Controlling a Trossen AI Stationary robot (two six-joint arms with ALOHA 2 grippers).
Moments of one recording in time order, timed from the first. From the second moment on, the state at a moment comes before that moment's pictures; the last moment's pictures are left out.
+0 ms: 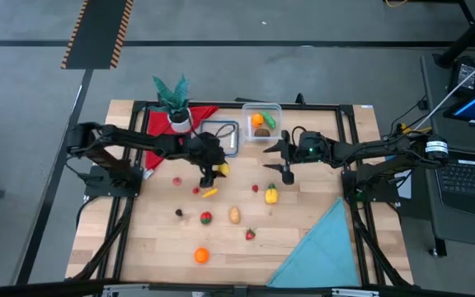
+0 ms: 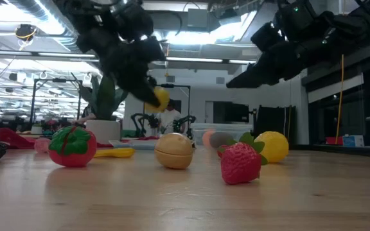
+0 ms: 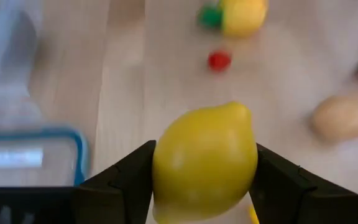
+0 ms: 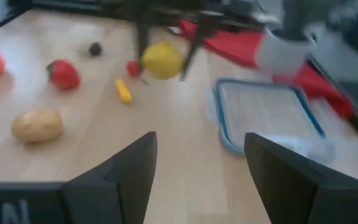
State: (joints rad) left arm 0.19 1.49 0.80 -0.10 0.20 0.16; right arm -0.21 1.28 0.49 0.43 -0.17 -0.22
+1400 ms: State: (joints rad) left arm 0.29 1.42 0.80 0.03 0.49 0.06; right arm -0.03 1.36 0.71 0.36 -0.09 -0.58
